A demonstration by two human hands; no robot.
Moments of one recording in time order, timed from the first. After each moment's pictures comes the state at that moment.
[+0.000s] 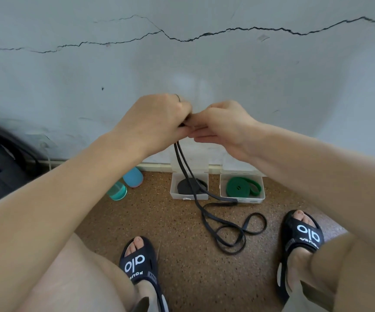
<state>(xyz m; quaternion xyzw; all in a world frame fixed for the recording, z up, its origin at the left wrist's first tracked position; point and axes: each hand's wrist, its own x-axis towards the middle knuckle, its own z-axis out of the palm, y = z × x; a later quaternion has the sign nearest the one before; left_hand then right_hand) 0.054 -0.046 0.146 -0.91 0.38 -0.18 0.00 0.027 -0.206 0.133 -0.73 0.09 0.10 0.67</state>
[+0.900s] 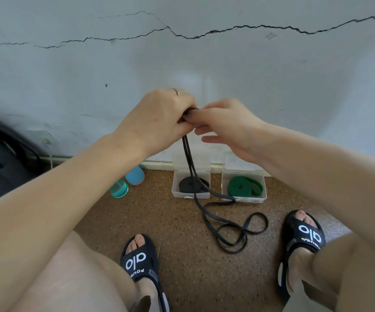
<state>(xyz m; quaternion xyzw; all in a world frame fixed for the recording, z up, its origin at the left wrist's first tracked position) 0.053 -0.036 0.142 -0.89 0.39 -0.17 -0.15 0.022 -0.201 0.137 -0.79 0.04 0.10 0.61</state>
